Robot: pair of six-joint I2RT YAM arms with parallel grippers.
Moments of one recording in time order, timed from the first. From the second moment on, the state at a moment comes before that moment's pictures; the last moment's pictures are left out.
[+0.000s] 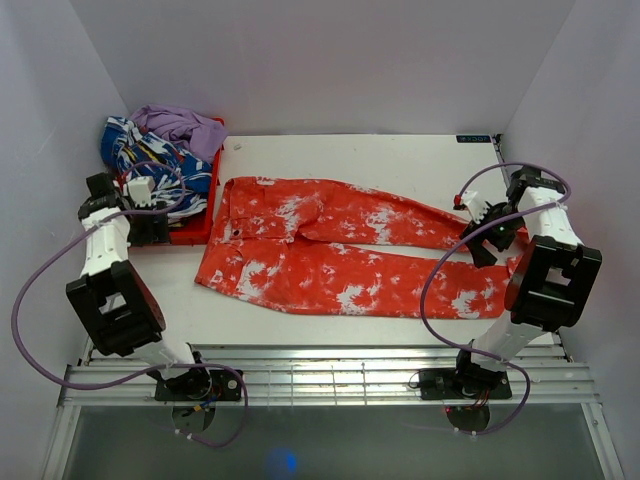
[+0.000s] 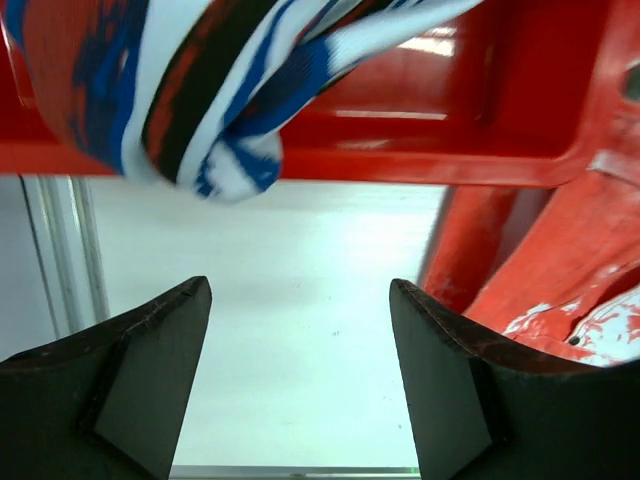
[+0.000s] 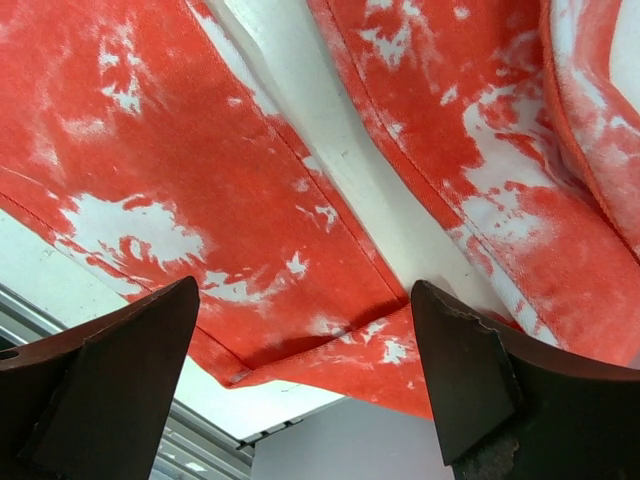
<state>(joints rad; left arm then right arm) 0.42 1.55 1.26 -0.76 0.23 0.36 -0.27 1.69 1.32 -1.10 -0.29 -1.21</state>
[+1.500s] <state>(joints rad) 0.09 2.27 1.98 -0.71 0.20 0.17 -0.22 1.76 1.38 -1.15 -0.41 -1.09</state>
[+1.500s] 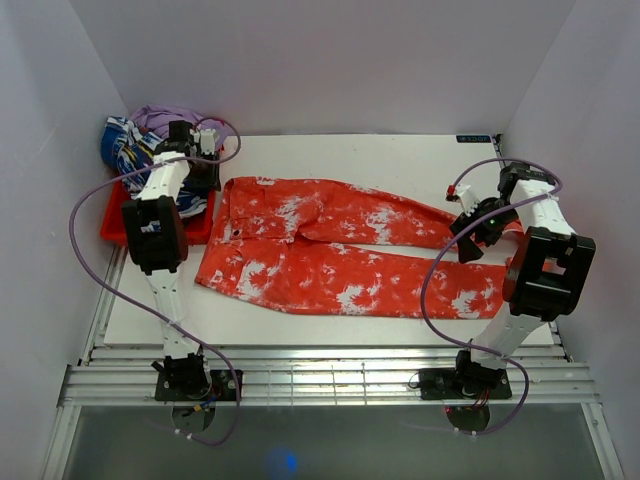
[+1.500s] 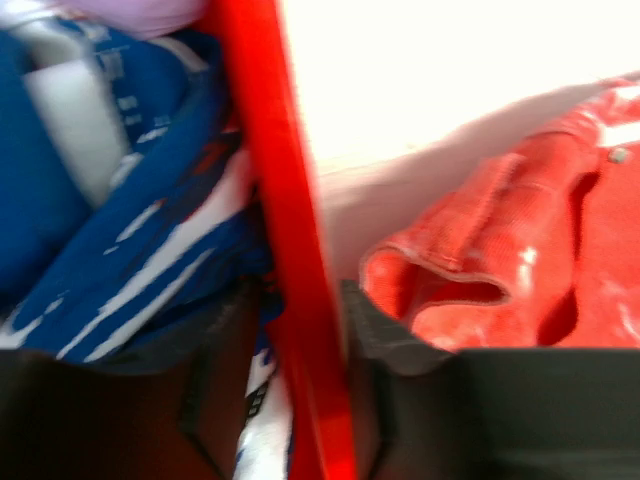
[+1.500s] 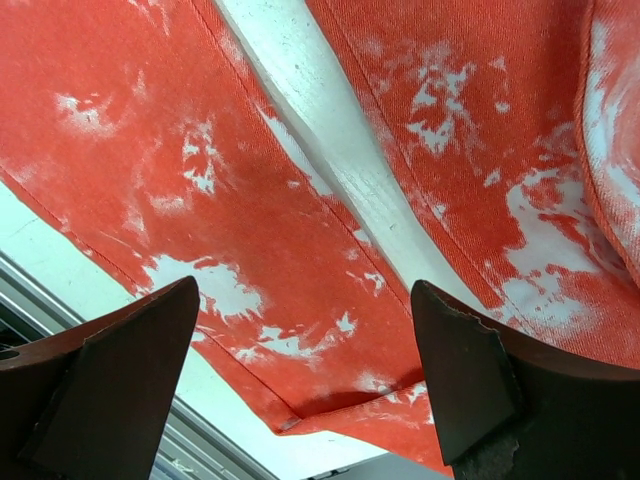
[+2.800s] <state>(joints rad) 0.14 1.78 1.24 -0.58 0.31 1.54 -0.18 1.76 1.39 -1.16 -0.44 -1.08</state>
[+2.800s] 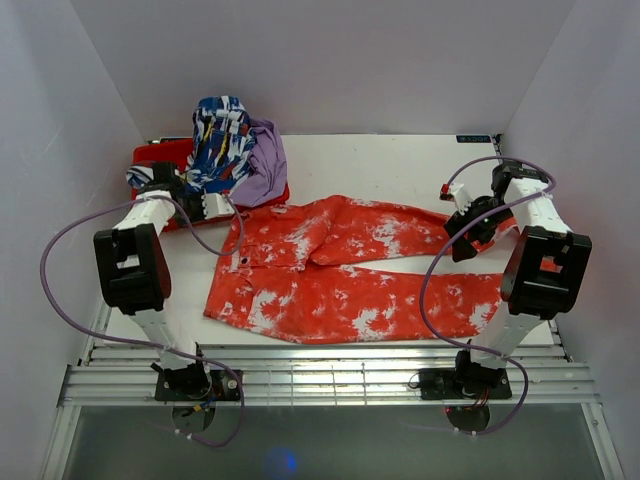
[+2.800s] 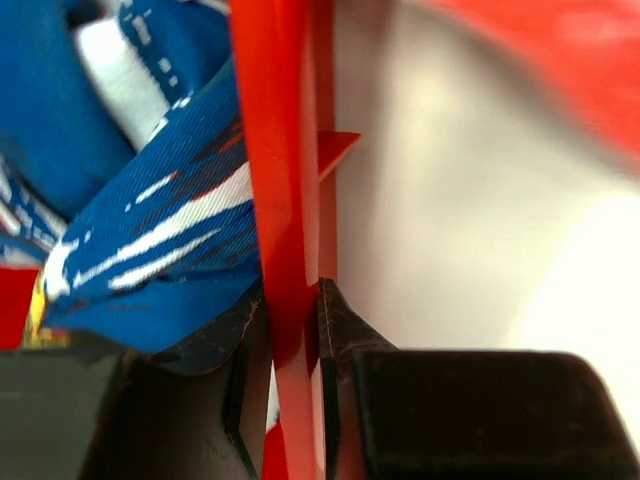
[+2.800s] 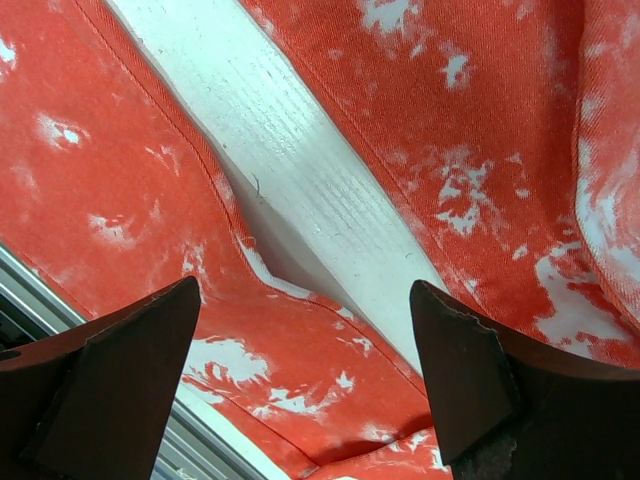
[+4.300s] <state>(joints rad) 0.23 2.20 1.84 -0.62 0.30 1.21 -0.15 1.79 1.45 -1.18 -0.43 -1.05</state>
